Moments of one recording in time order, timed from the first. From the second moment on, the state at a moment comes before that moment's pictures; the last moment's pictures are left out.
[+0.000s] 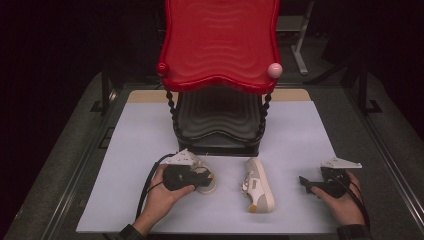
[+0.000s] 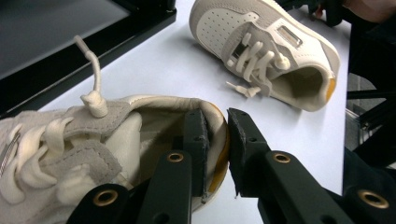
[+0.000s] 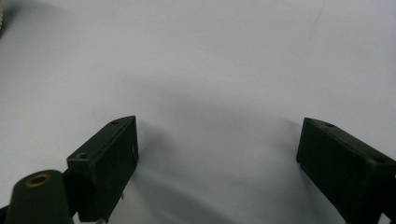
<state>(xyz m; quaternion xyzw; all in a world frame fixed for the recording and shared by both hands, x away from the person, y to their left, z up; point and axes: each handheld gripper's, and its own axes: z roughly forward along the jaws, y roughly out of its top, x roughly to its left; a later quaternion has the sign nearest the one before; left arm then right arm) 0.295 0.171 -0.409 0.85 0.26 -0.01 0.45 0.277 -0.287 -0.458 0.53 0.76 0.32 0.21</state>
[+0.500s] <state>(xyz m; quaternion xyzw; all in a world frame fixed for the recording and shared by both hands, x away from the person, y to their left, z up) 0.277 0.174 -0.399 0.87 0.24 -0.02 0.44 0.277 -0.287 -0.458 0.53 0.76 0.32 0.21</state>
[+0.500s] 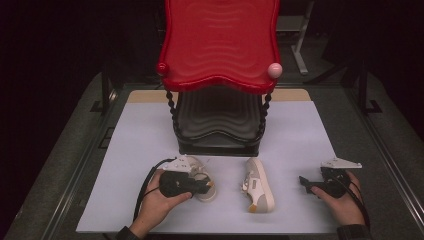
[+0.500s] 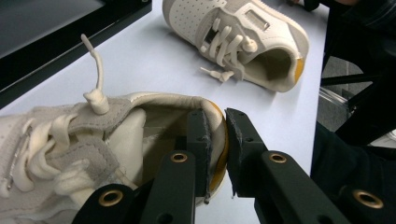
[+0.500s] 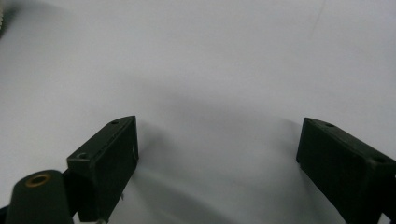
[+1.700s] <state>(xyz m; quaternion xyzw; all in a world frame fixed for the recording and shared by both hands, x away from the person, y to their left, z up) 0.283 0.138 -0.312 0.87 0.11 0.03 0.47 0.277 -0.287 -0.458 0.53 0.76 0.32 0.21</state>
